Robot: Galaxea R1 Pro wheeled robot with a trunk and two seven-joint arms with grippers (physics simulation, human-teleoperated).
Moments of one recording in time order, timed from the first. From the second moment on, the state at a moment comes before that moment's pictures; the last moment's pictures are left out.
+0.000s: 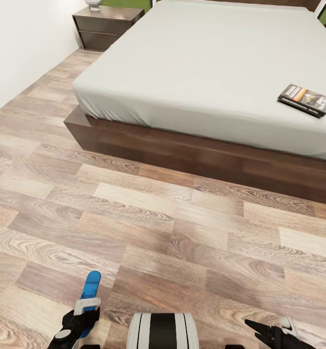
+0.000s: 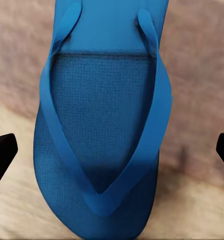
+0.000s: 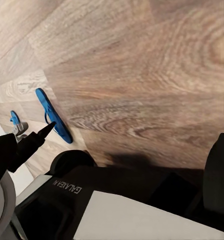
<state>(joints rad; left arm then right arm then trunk) -0.34 0.06 0.07 -0.55 0.00 0.01 0.07 -0.01 -0.40 -0.16 -1.03 -0.69 0.75 0.89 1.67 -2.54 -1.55</state>
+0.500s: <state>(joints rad) -0.34 0.06 0.08 -0.55 0.00 0.01 0.07 -0.01 -0.40 -0.16 -1.03 -0.69 0.75 0.89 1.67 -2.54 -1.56</state>
